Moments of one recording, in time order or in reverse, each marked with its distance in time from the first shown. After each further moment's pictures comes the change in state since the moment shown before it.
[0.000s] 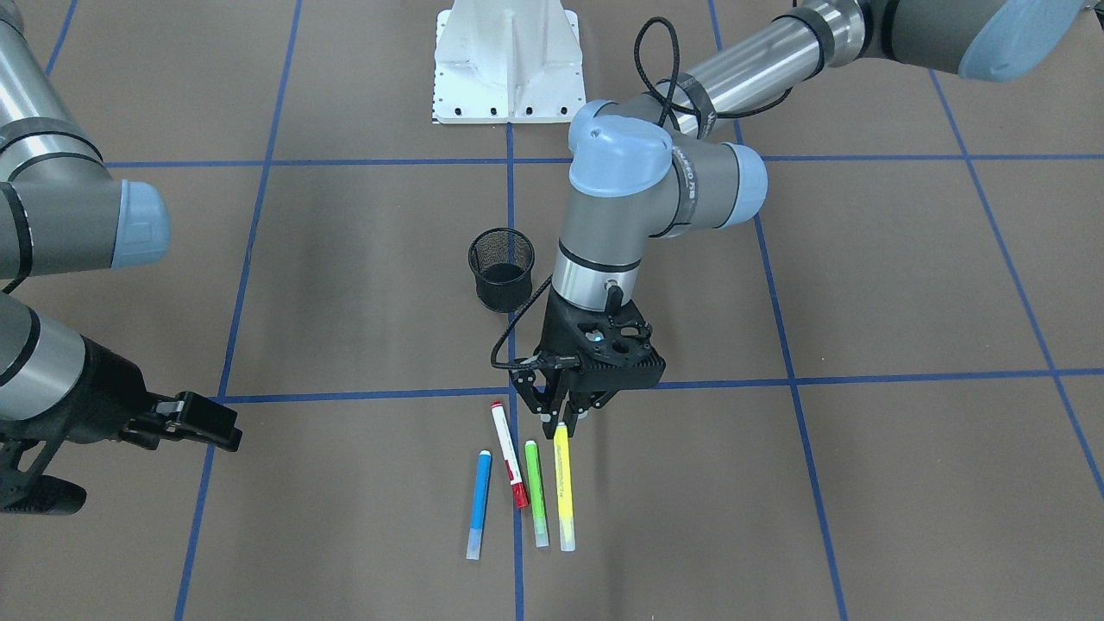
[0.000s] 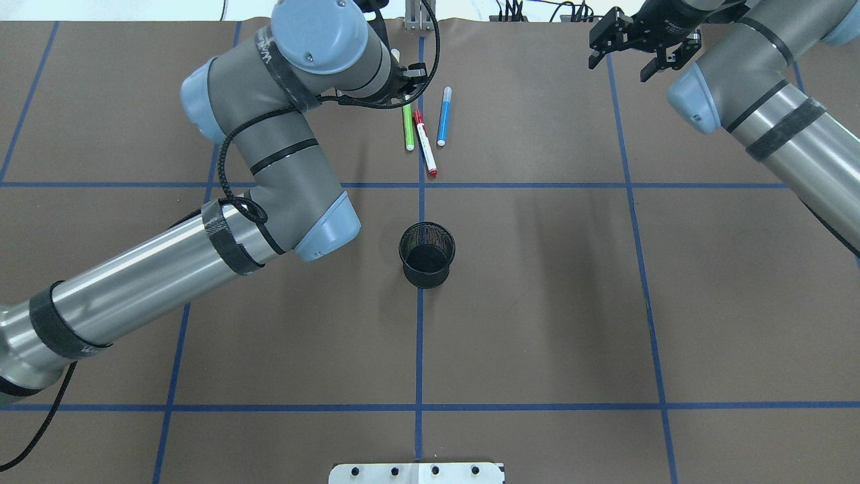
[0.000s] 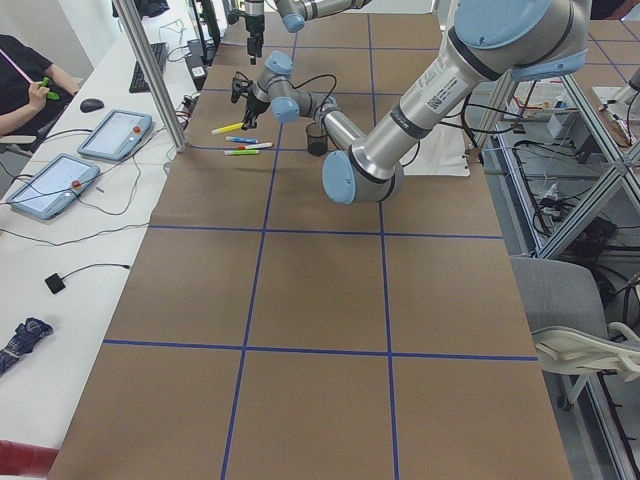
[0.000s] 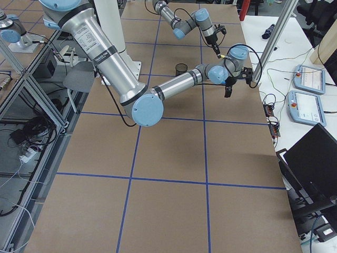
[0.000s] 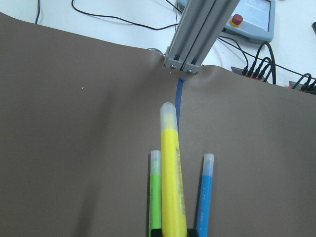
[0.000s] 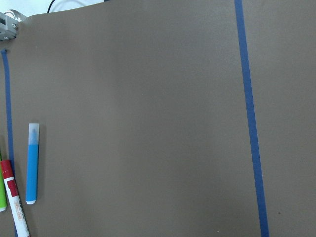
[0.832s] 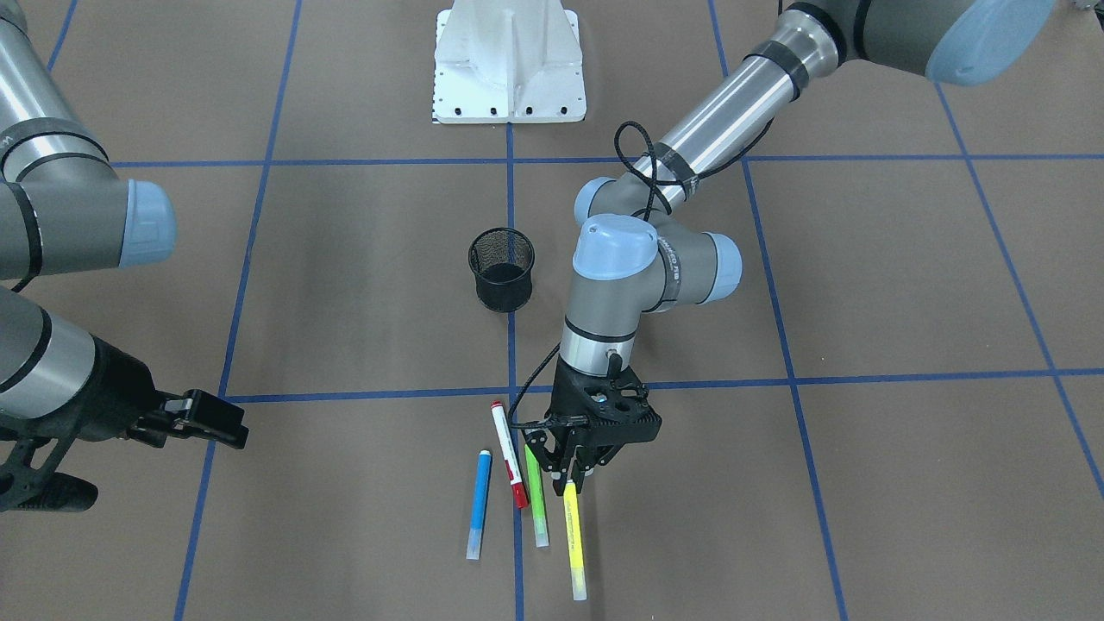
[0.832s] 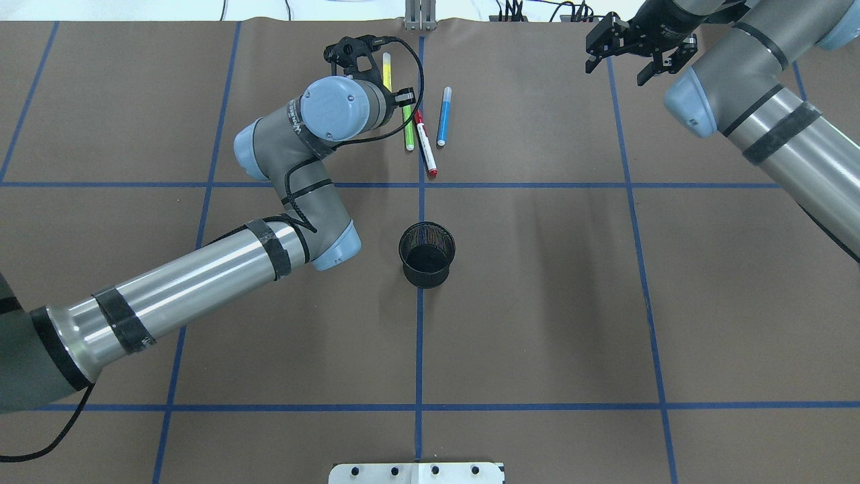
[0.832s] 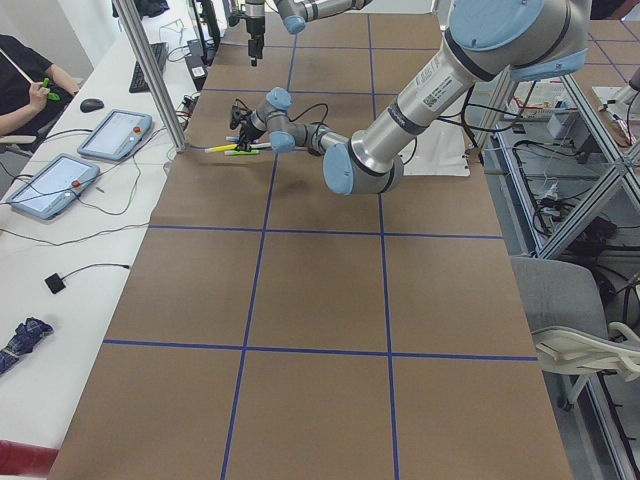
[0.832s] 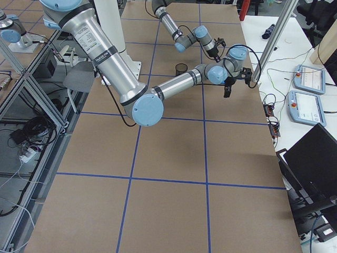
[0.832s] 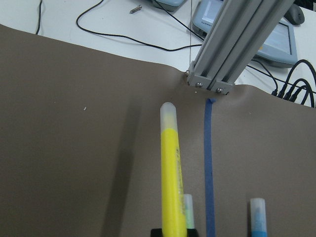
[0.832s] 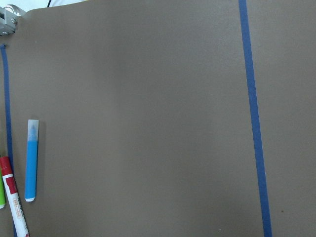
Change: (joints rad) left arm 0.056 -0.046 0.302 -0.305 0.132 -0.032; right arm -0.008 0.000 -0.001 0.001 -0.003 0.000
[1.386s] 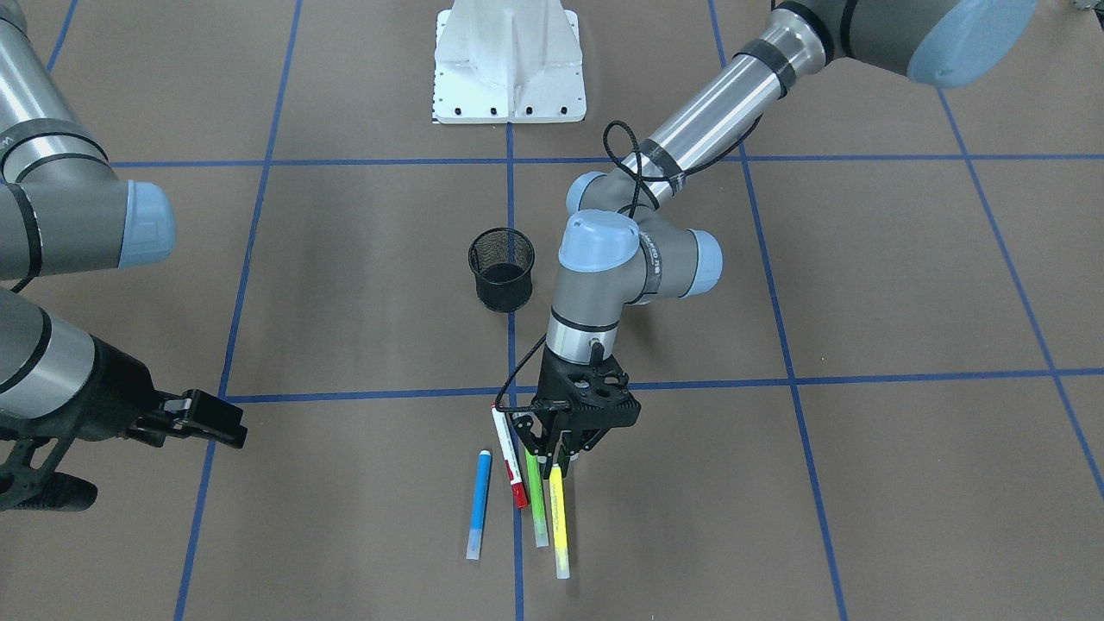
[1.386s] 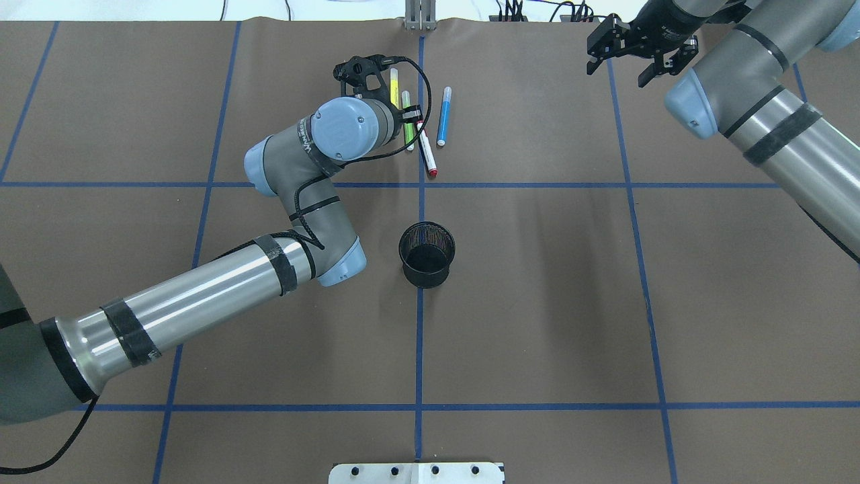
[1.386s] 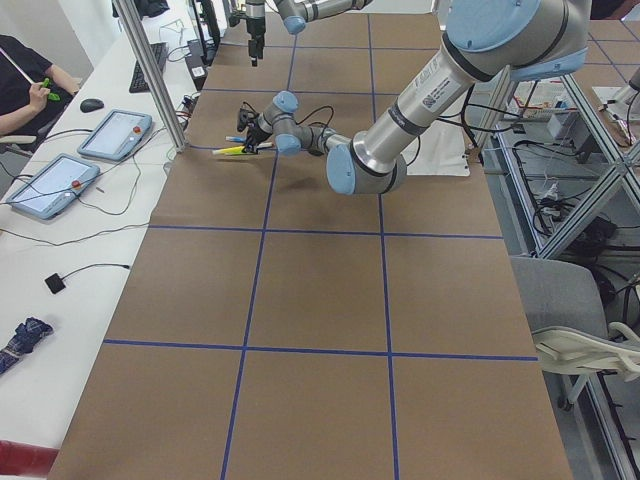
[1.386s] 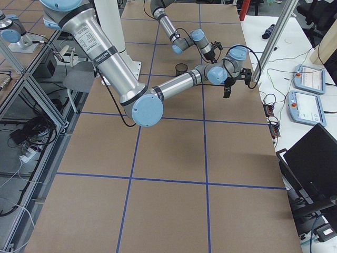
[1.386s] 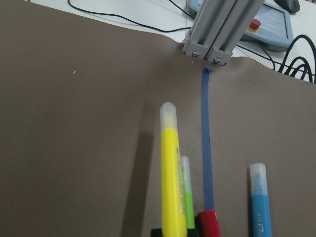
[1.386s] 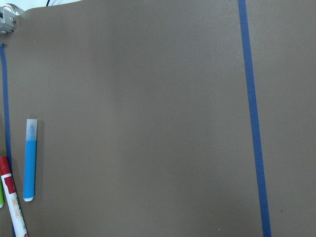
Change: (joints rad) left arm 0.030 0.003 0.009 -0.007 0.015 -0.002; right arm 0.000 -0.005 0.000 0.001 0.000 0.000
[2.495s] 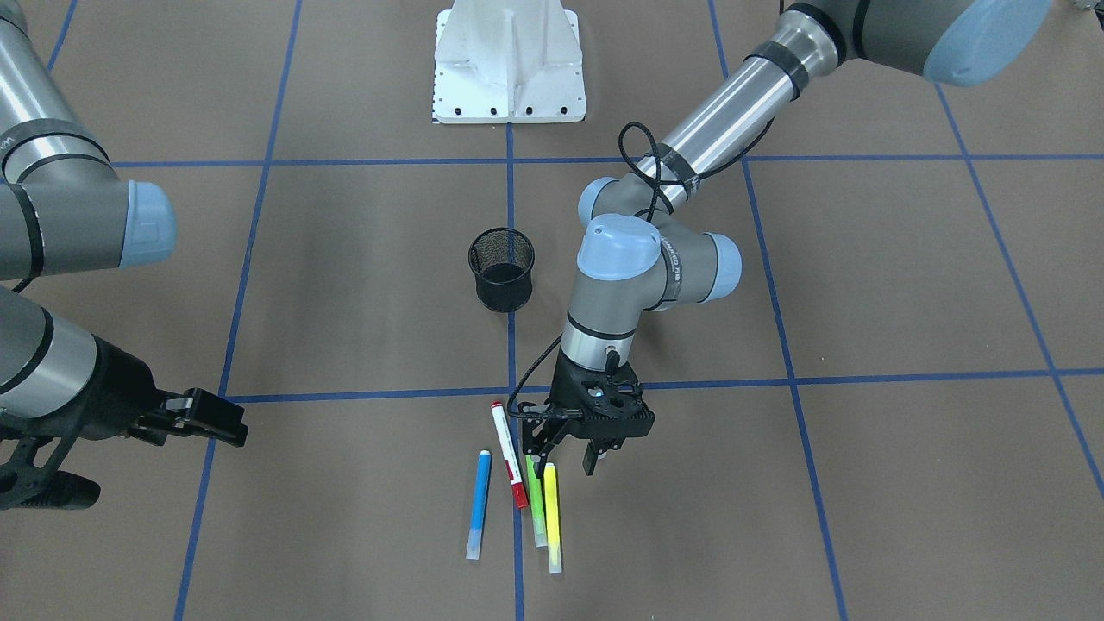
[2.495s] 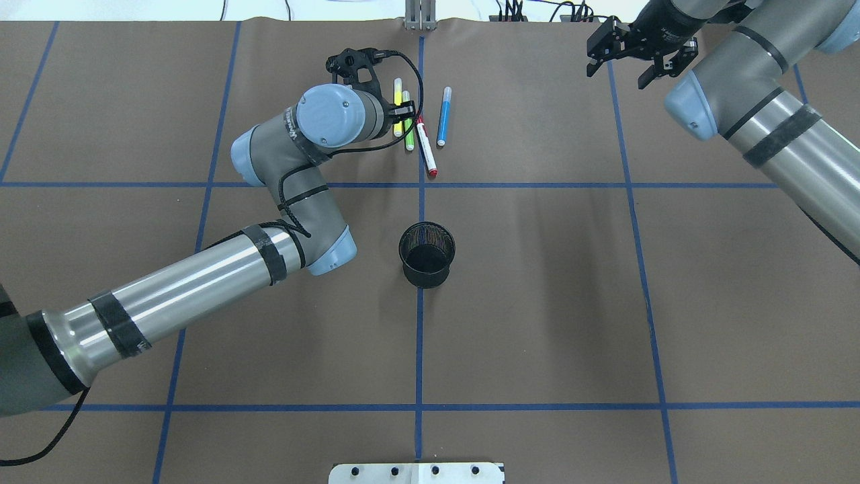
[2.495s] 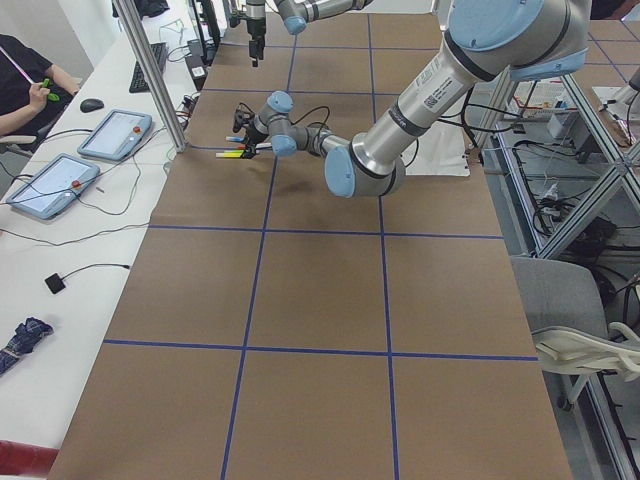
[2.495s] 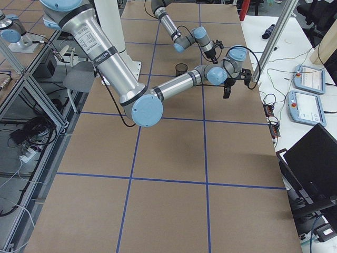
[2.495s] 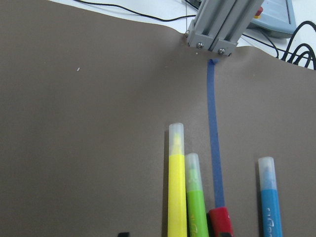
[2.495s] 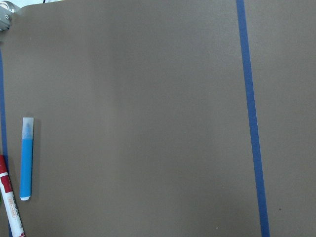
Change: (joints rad) left arm -0.048 0.015 -0.038 0.014 -0.104 0.059; right arm -0.003 0.000 0.000 -0.002 0.002 -0.008
